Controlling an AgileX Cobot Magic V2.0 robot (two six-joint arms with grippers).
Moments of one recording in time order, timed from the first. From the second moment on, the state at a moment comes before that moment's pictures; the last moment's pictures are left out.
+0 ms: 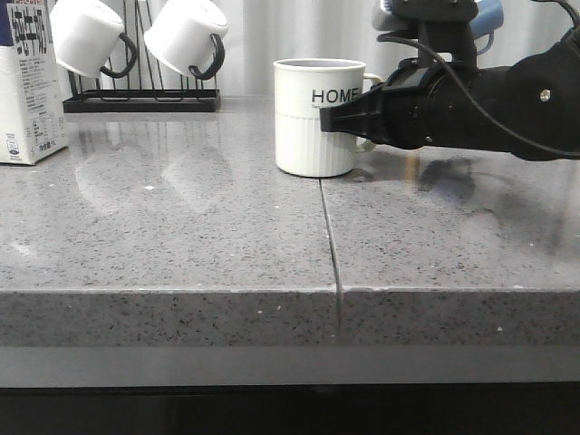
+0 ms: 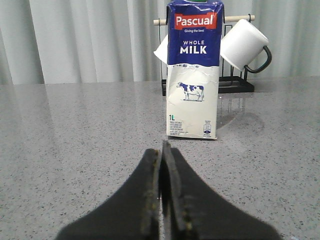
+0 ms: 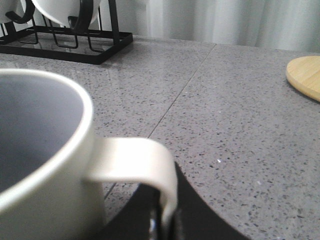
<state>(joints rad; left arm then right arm) 0.00 0.00 -0.01 0.02 0.05 0.05 0.39 1.88 -0.90 0.05 -0.80 0.01</state>
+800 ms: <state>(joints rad) 0.00 0.00 -0.01 0.02 0.05 0.05 0.38 1.73 -0.65 0.08 -0.90 0.01</state>
